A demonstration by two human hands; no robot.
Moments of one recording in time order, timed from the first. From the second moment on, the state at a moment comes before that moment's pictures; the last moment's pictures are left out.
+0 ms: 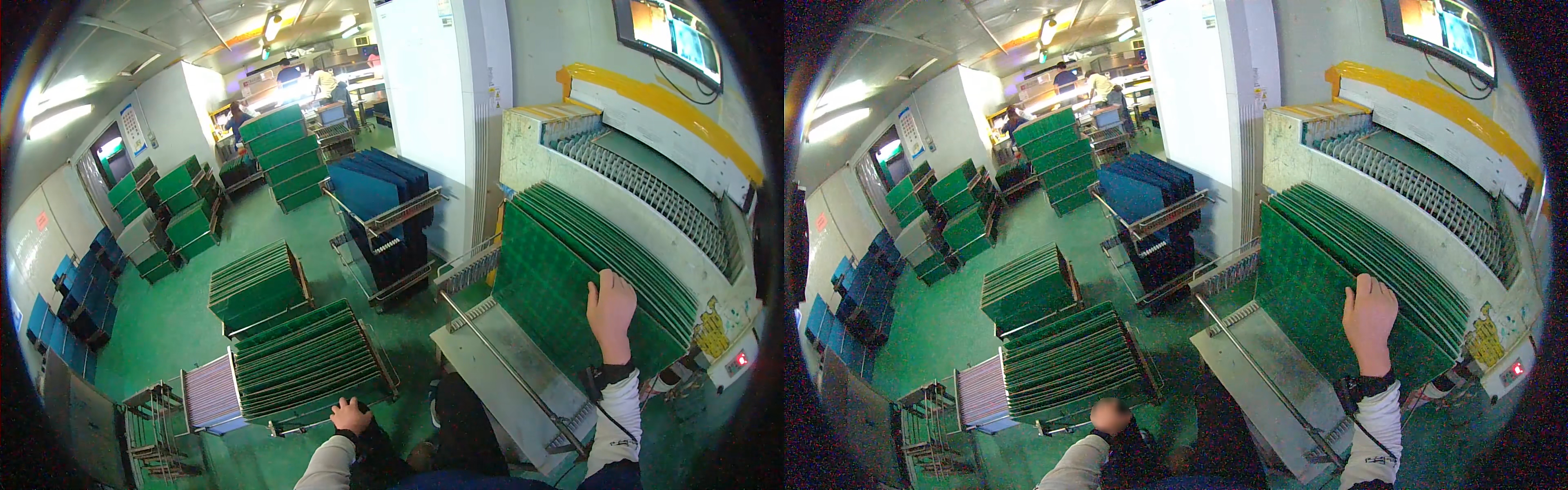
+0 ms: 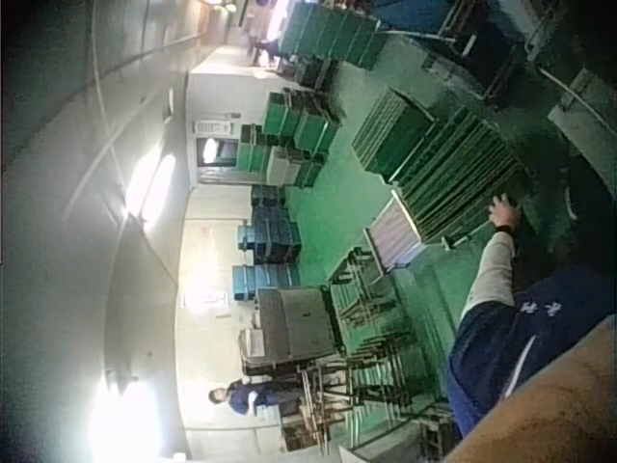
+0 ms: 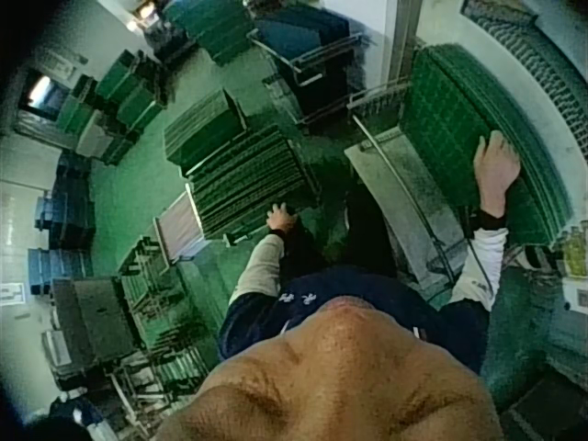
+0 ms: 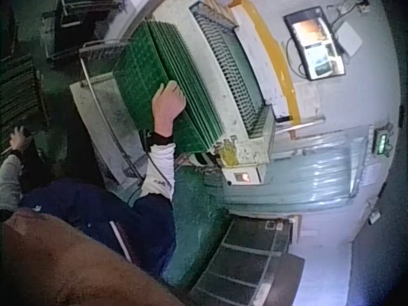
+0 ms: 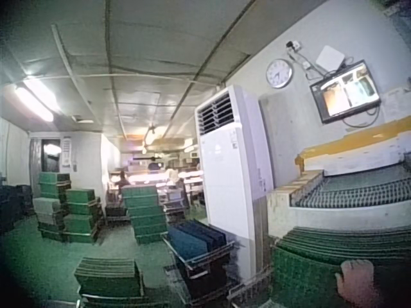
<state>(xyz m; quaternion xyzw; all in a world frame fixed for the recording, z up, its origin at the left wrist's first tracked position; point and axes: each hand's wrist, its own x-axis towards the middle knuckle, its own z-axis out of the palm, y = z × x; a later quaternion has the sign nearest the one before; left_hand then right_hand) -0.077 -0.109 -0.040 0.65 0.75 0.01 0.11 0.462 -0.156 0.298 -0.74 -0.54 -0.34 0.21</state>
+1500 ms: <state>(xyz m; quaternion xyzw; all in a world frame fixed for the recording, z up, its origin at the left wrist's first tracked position) -0.075 -0.108 -0.041 0.65 0.75 0.01 0.12 0.461 -0.156 0.300 -0.74 -0.54 -0.34 0.21</state>
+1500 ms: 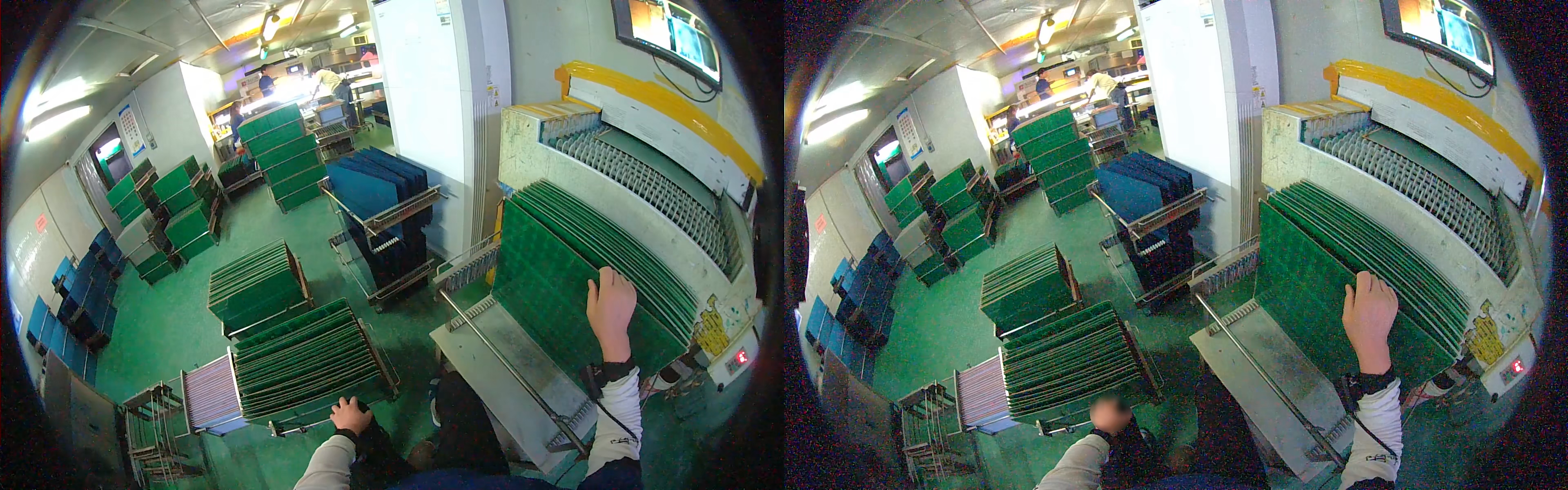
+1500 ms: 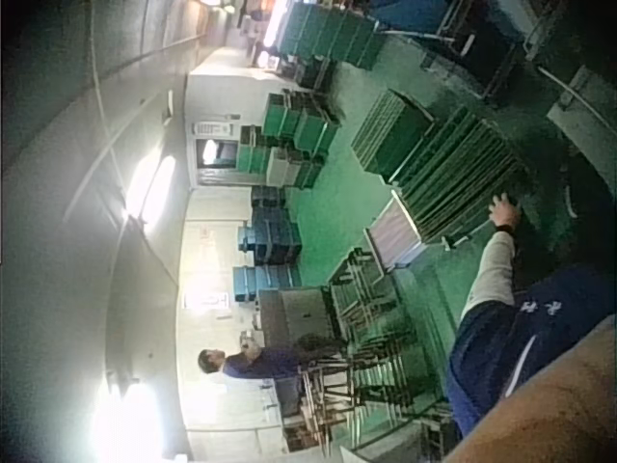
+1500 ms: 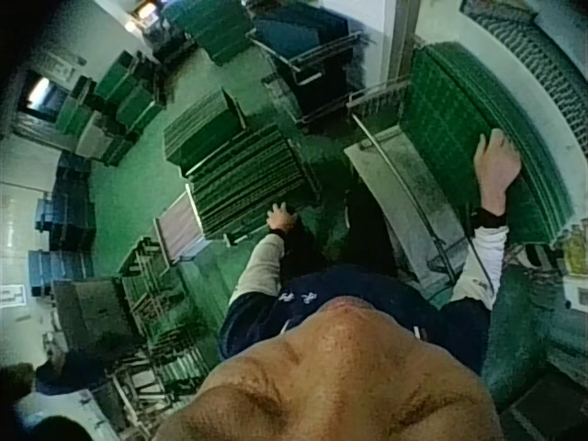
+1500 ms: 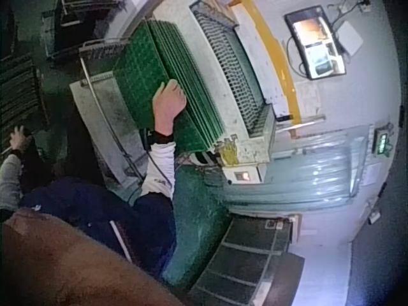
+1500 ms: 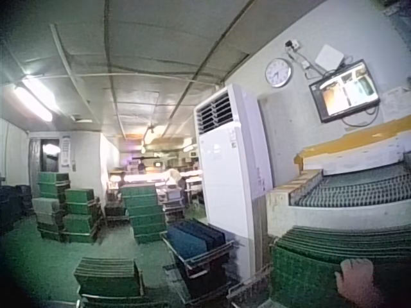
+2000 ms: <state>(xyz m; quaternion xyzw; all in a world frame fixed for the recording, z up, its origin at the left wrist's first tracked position) -0.077 -0.109 -0.045 0.66 0.75 0.03 0.10 0.461 -0.155 0.300 -0.74 -0.53 -0.34 0.22</state>
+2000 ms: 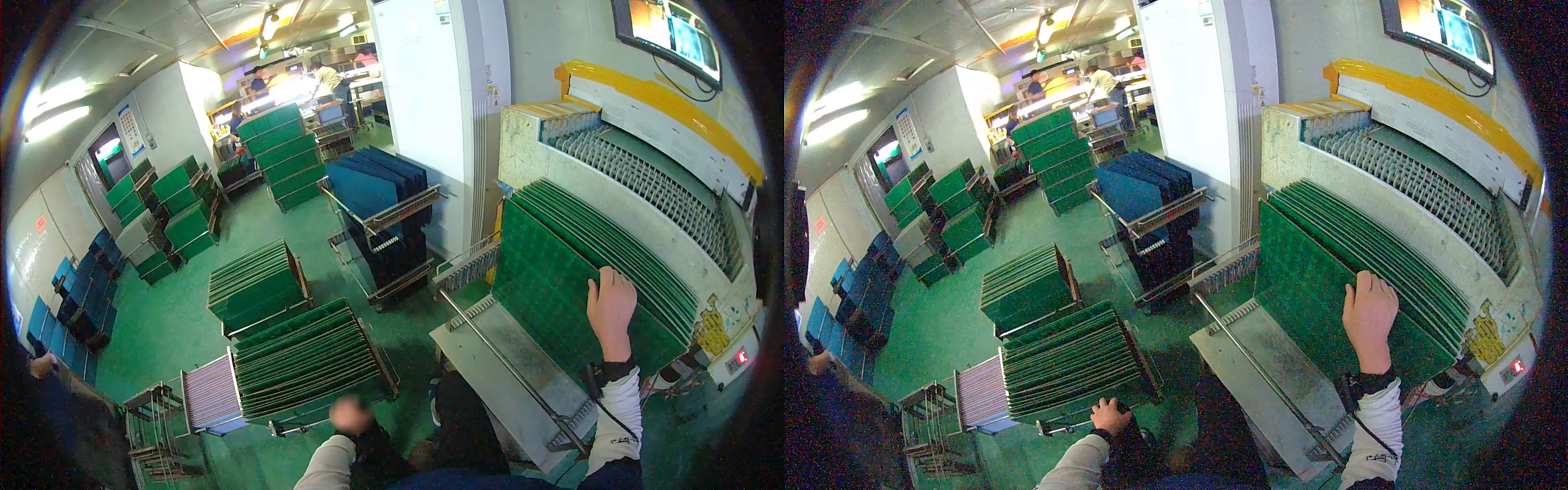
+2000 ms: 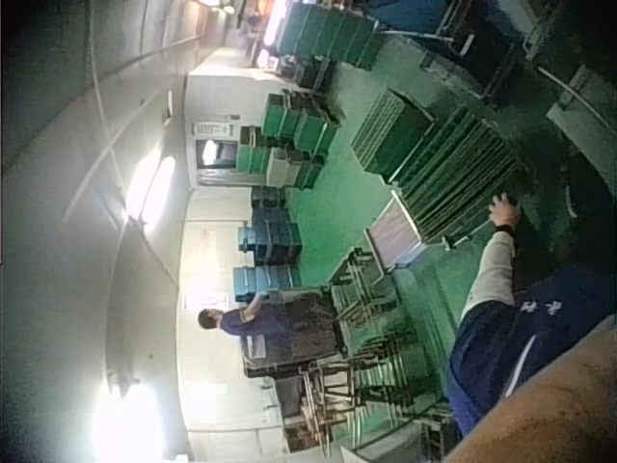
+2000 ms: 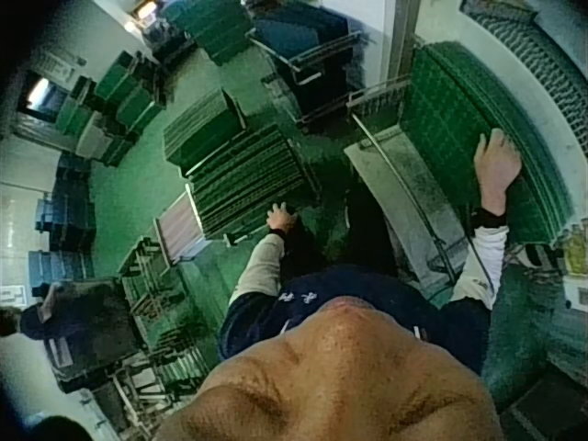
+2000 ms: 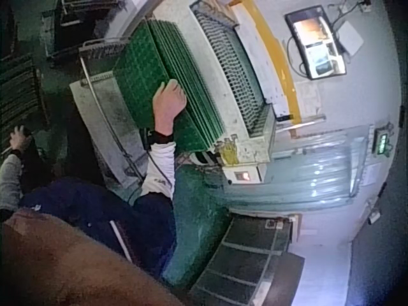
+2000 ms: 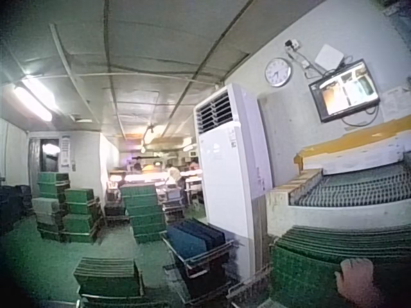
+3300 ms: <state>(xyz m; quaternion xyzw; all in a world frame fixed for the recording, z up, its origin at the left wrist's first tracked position) -0.076 -0.108 -0.041 0.64 0.76 0.02 0.12 0.462 -0.155 0.300 -0.73 -0.54 -0.36 0.21</state>
